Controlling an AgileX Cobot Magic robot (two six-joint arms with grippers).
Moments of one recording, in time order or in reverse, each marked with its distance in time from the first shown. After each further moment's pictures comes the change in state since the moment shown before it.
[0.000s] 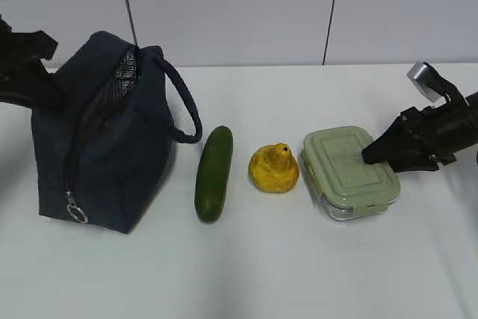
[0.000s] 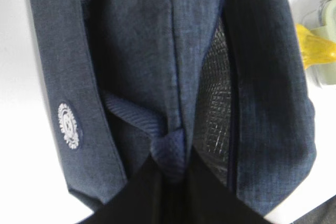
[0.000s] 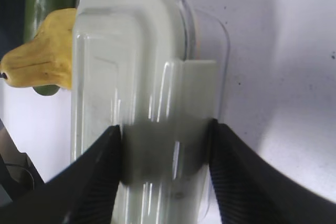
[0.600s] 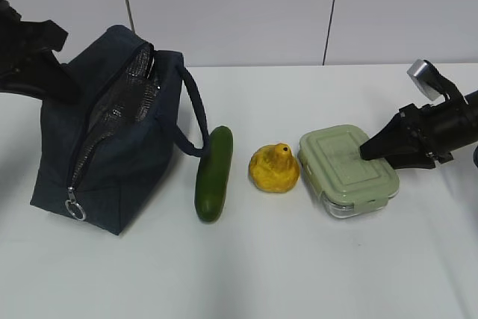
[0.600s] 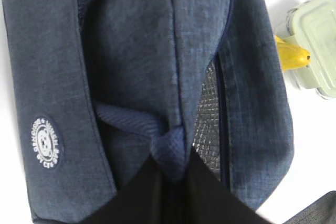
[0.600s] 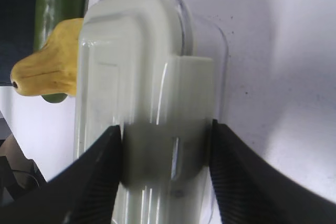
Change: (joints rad) left arm -0.045 -0.032 -0.013 -0.012 -0.007 0.000; right arm 0.000 0.002 0.000 0.036 0.002 -0.010
